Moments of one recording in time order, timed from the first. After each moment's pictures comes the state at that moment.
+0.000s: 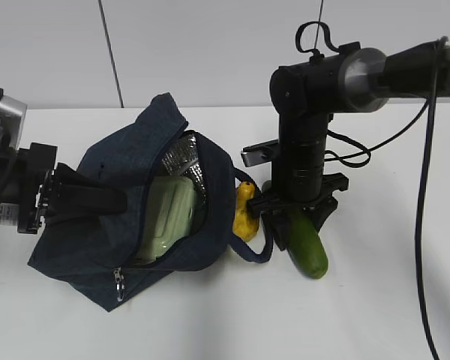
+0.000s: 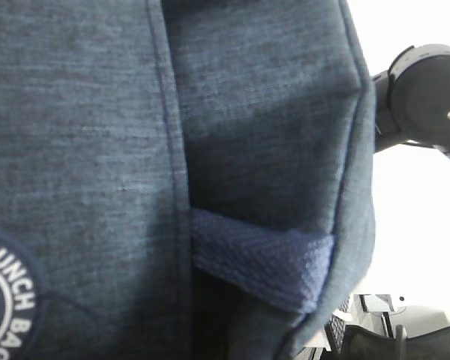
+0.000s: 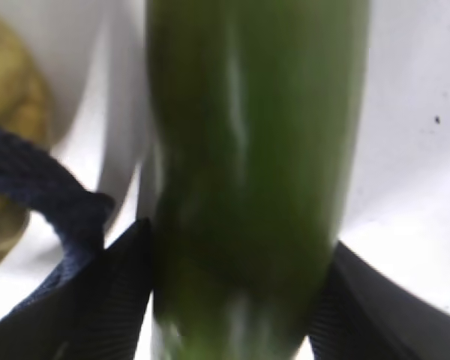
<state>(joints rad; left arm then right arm) -0.03 1.58 -0.66 -1.47 1.07 1.12 0.39 2.27 -1.72 0.04 1.22 0.03</state>
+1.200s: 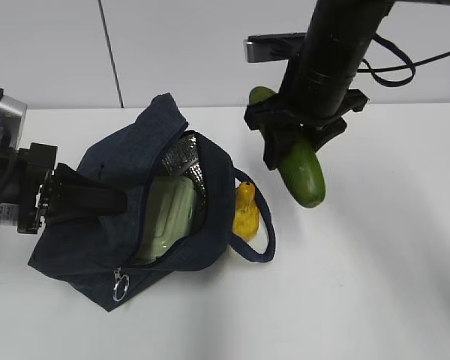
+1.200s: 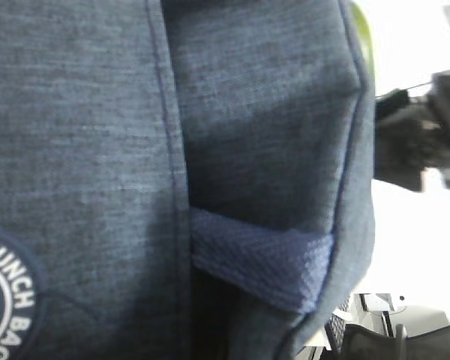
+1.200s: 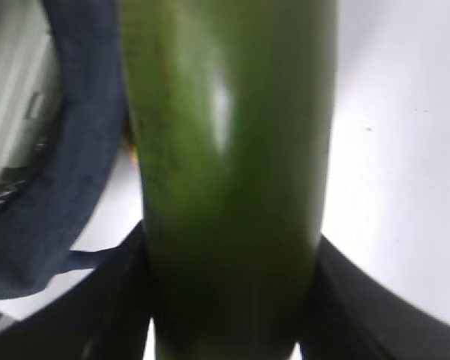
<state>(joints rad) -0.03 1.58 -0.66 -1.46 1.08 1.12 0.39 1.95 -1.72 0.10 1.22 -0.02</state>
